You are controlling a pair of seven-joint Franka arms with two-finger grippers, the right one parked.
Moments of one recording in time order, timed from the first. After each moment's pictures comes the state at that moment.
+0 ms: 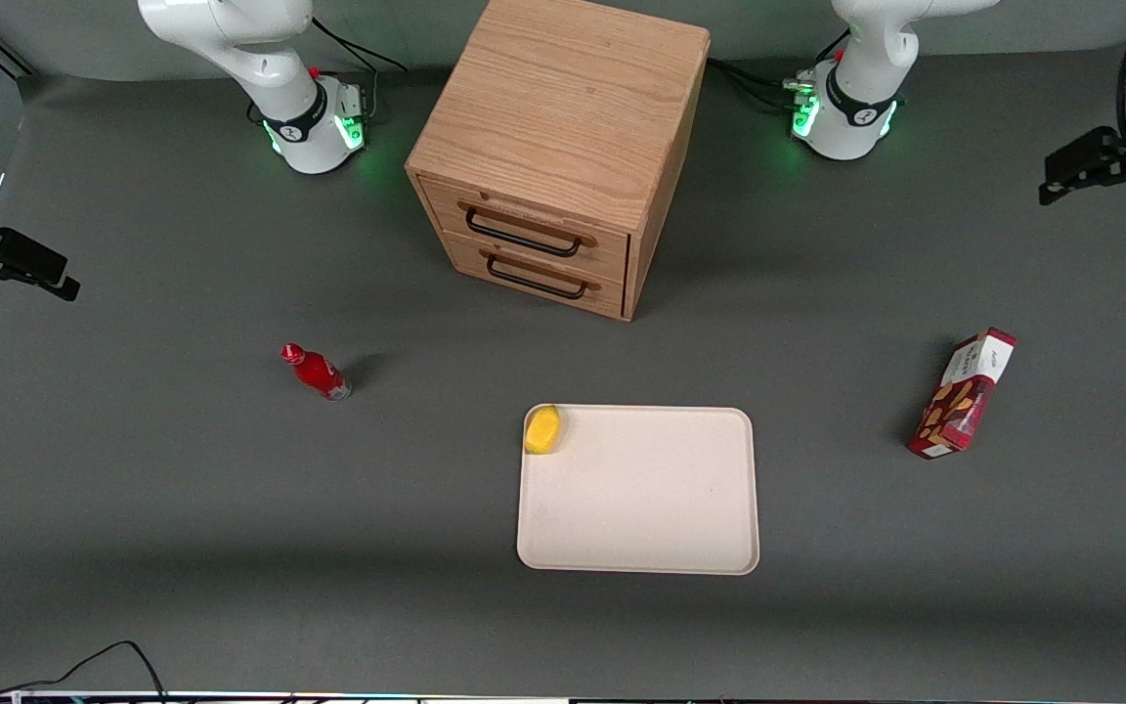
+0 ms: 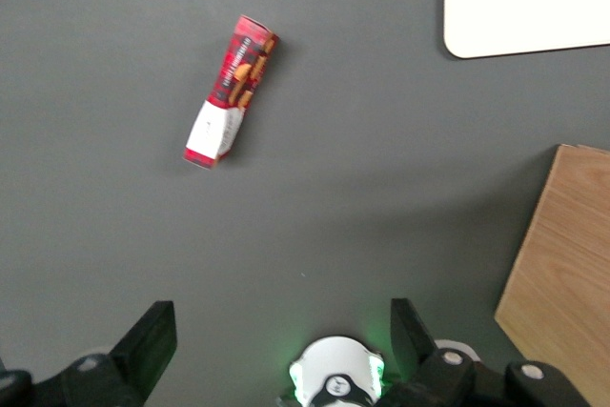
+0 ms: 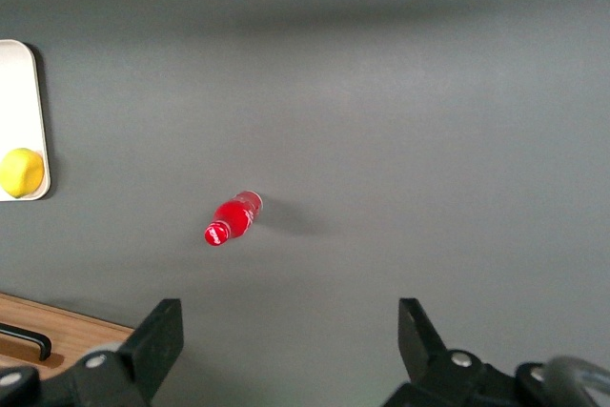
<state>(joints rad) 0.06 -0.06 -0.02 -1.56 0.01 1.37 0.18</state>
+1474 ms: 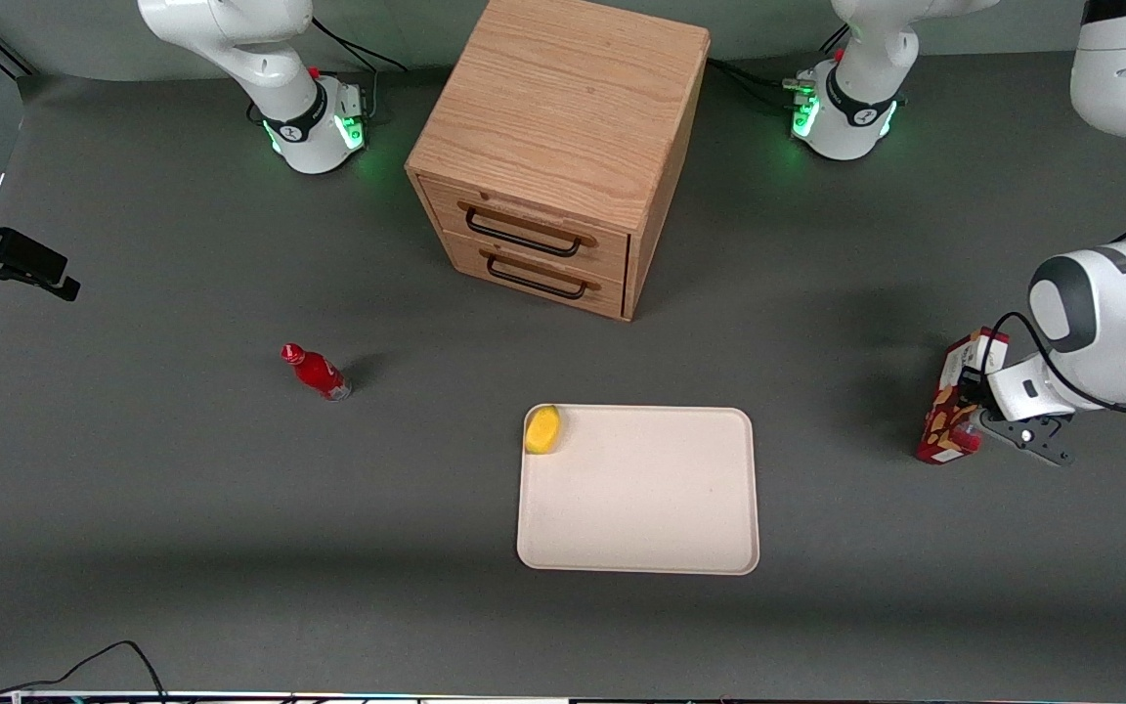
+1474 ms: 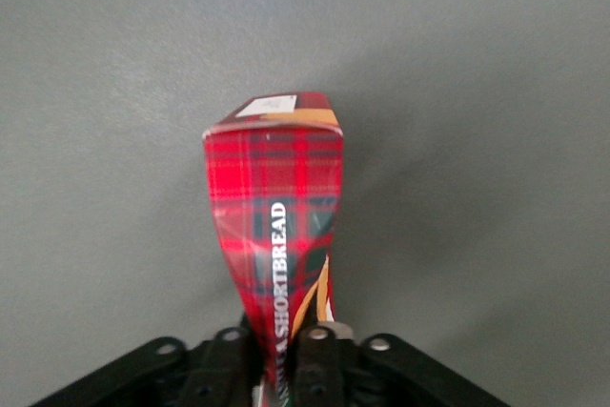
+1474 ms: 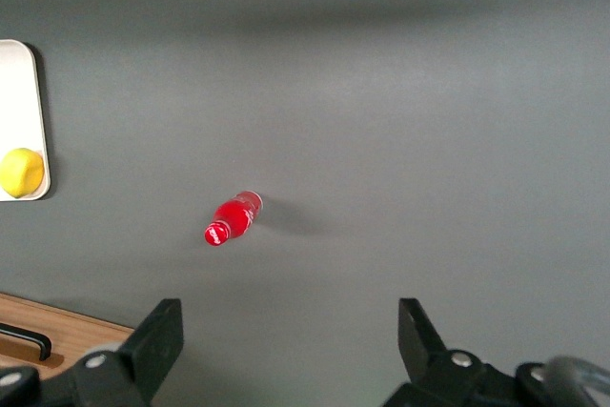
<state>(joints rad) 0.08 0.41 0.08 -1.92 -0.07 2.23 0.69</state>
